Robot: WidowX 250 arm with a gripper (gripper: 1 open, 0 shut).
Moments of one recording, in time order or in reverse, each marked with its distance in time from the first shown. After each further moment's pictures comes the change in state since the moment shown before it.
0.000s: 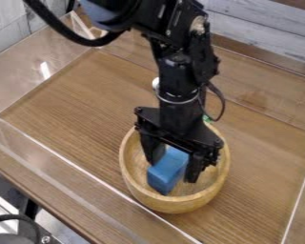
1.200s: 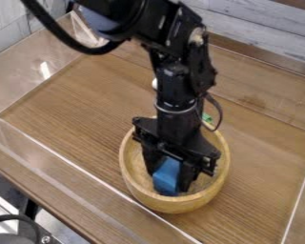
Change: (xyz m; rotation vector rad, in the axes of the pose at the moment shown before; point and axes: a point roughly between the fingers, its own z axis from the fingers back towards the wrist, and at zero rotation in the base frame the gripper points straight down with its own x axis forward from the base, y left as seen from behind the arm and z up) arm -0.012 0.003 -0.004 0.002 0.068 0.005
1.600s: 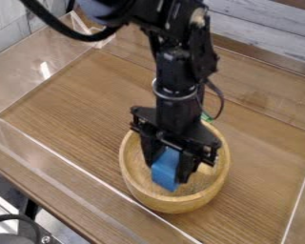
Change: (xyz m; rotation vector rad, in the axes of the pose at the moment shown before) arm -0.001 0.003 0.017 0.000 0.003 0.021
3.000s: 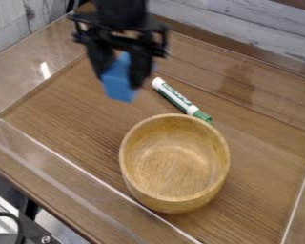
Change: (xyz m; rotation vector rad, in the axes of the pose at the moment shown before) arm 0.008 0.078 0.091 -0.018 -0.100 0.203
